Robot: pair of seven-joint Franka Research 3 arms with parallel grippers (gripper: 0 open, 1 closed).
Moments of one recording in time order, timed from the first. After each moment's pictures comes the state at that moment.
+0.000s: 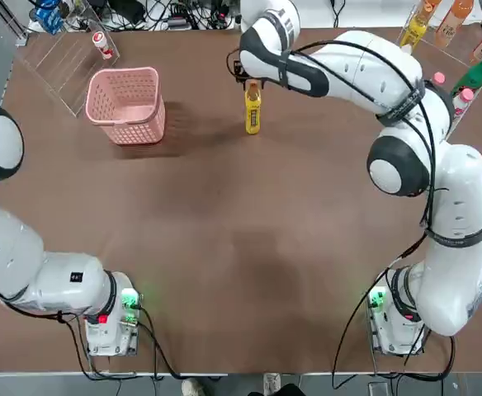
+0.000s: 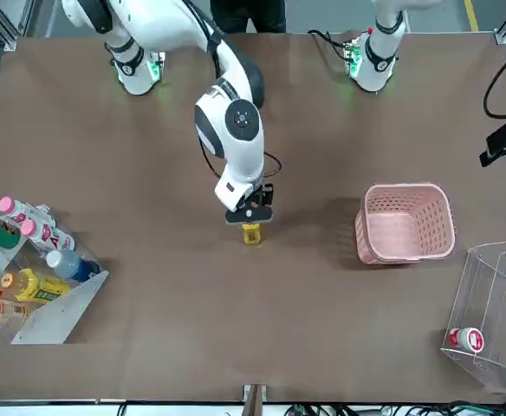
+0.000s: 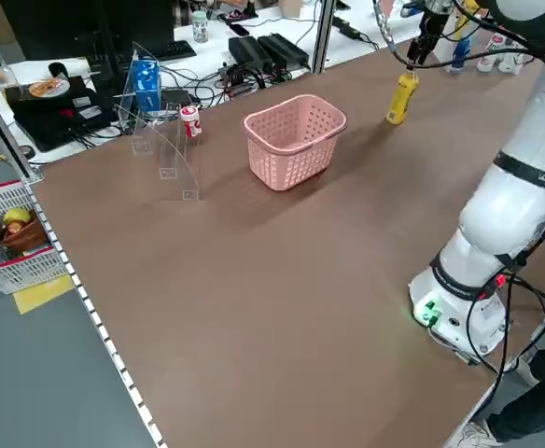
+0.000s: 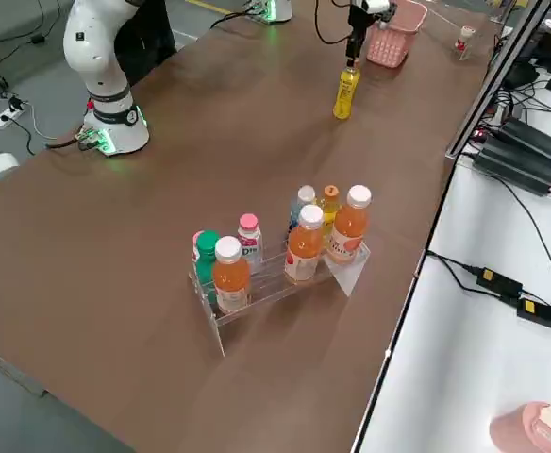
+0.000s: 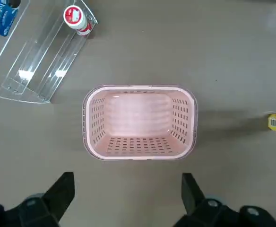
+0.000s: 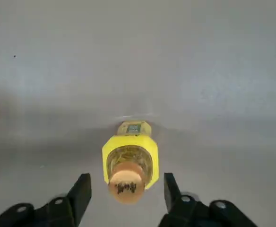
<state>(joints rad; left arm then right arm) 0.01 0.15 0.03 -1.26 -0.07 1.43 0.01 0.70 0.72 0.06 -1.14 -0.07 1.91 0.72</state>
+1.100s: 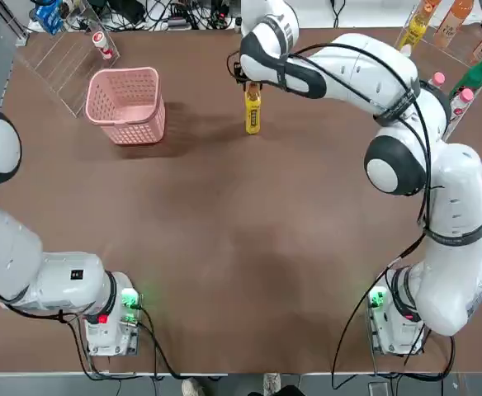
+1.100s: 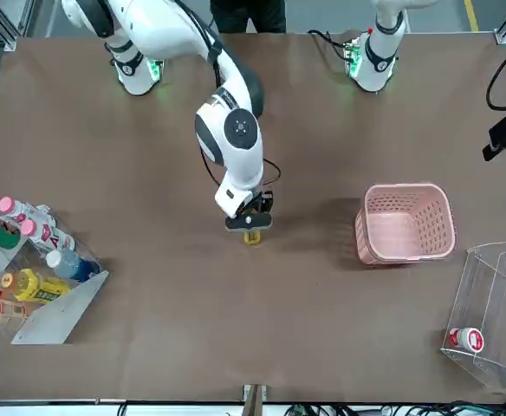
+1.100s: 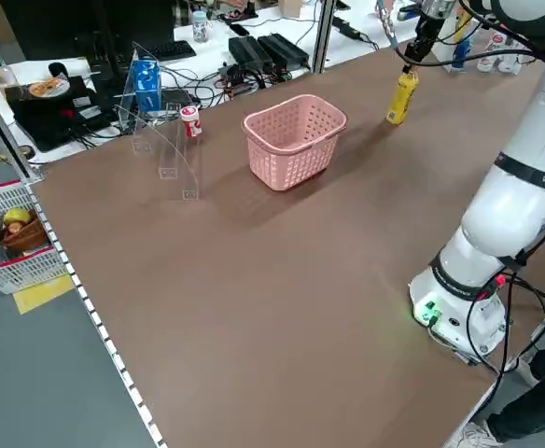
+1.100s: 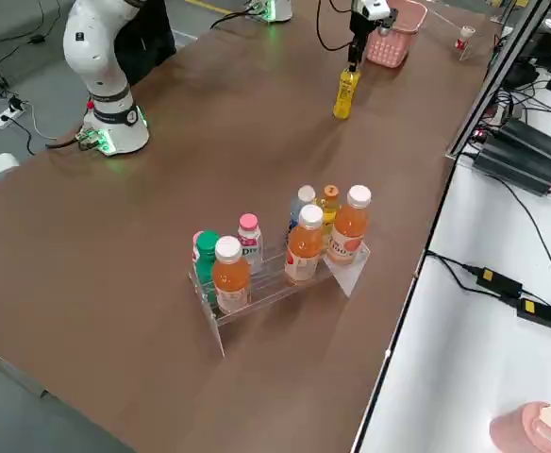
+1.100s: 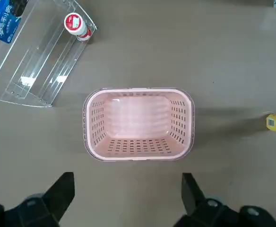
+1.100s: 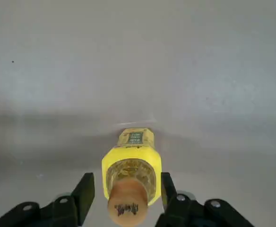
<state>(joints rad) 0.04 0.13 -0.01 -1.25 -0.06 1.43 0.01 0.70 0.74 0.06 -1.14 -0.07 1.95 0.72</state>
